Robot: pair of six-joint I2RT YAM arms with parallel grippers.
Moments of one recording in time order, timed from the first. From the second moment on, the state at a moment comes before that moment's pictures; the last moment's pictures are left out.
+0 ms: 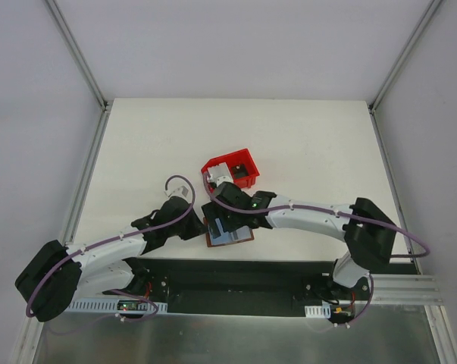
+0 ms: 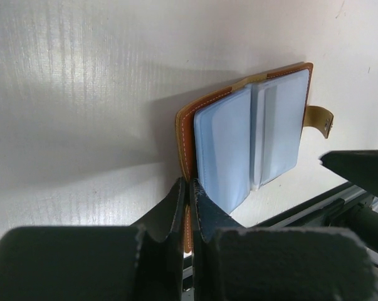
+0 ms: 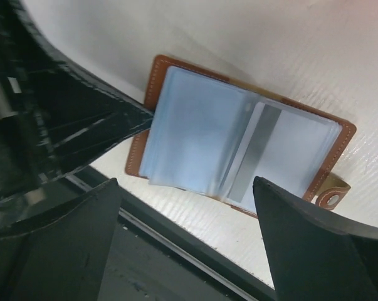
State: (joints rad) left arm -0.74 1.03 0.32 -0.07 0.04 -1.03; right arm 1.15 1.66 1.14 -0.51 0.15 0.58
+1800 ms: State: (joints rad) left arm -0.72 1.09 0.32 -0.07 0.04 -1.04; right arm 0.64 2.10 1.62 -0.47 -0.37 0.40
